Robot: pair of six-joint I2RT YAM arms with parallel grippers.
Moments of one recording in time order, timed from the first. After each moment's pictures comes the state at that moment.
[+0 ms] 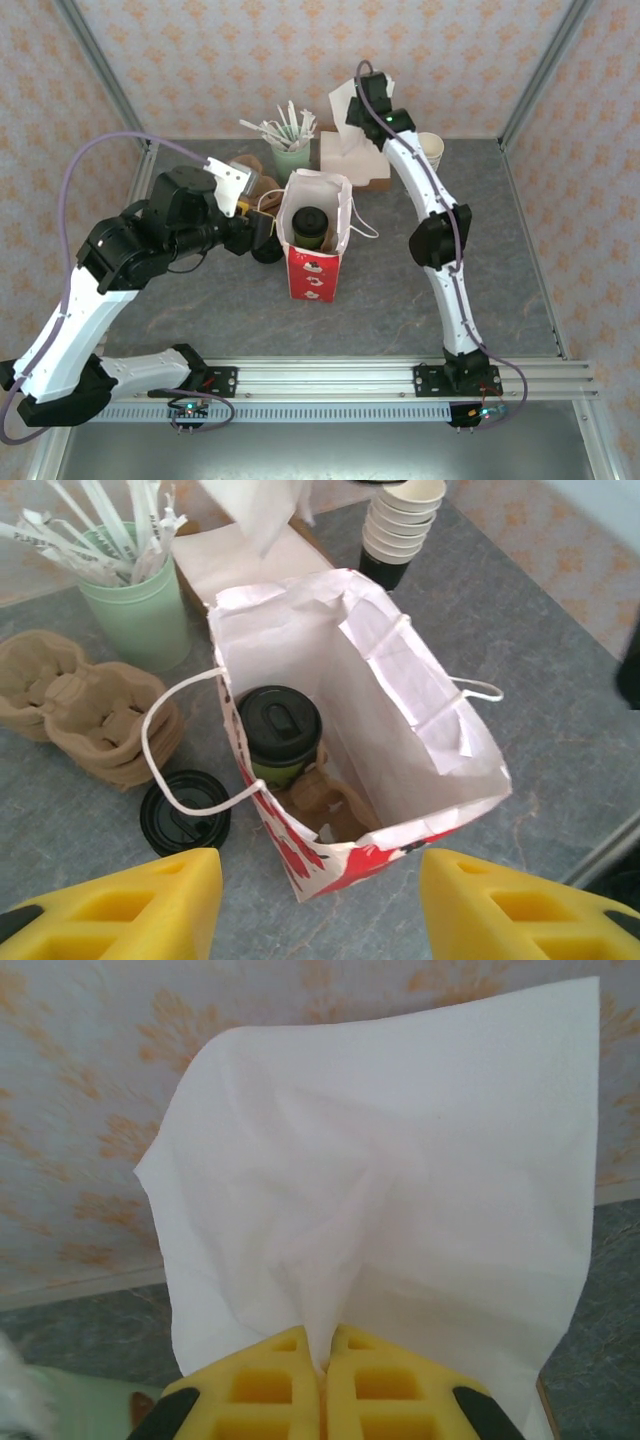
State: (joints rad) left arm -0.68 1.11 1.66 -1.18 -0.09 -0.23; right arm 0.39 2.41 2.65 -0.78 0.27 0.43
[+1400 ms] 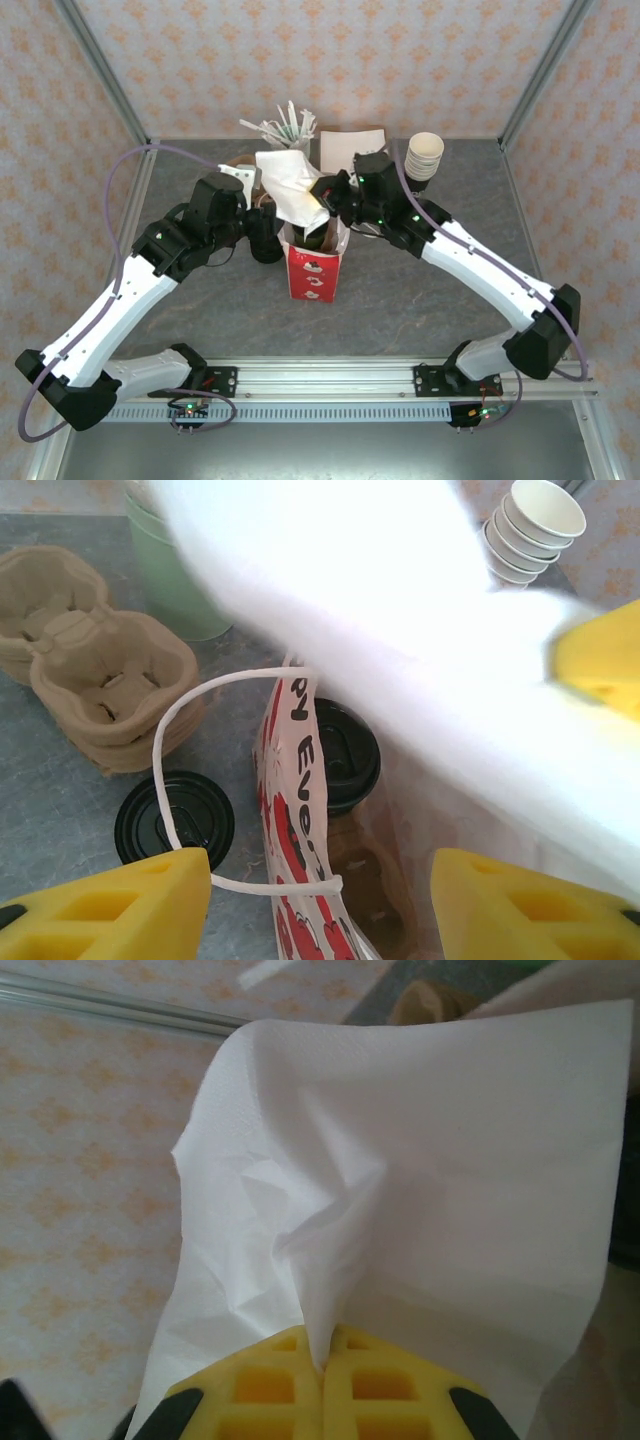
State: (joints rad) left arm -0.57 1.11 1.30 -0.82 -0.11 -0.42; right arm 0.76 1.42 1.38 -0.38 -0.14 1.27
